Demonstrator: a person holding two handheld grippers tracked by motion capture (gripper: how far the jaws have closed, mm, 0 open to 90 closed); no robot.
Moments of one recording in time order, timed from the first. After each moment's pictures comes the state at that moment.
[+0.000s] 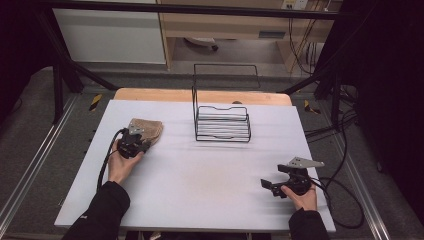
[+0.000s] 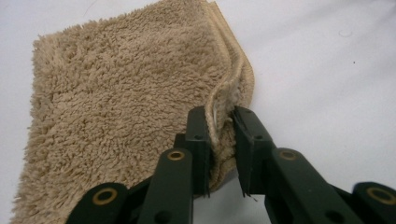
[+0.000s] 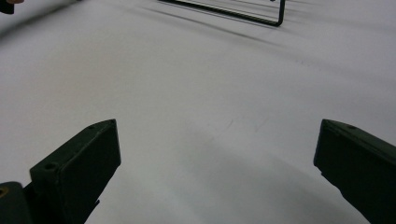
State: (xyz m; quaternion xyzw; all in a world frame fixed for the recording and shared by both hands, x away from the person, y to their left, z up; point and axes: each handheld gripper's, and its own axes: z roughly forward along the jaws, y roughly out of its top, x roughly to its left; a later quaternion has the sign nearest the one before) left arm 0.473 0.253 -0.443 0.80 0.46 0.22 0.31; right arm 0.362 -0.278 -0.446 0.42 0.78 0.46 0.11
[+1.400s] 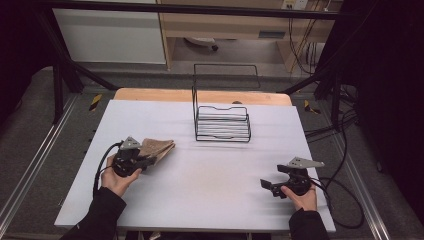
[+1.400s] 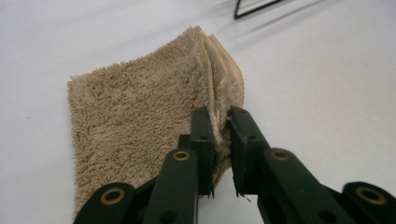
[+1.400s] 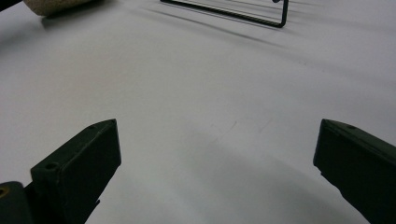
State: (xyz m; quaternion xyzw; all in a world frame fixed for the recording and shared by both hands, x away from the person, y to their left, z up) left arm 0.393 0.233 -0.402 0.81 0.42 0.14 0.38; right arm 0.361 -0.277 -0.444 0.42 0.78 0.46 0.11
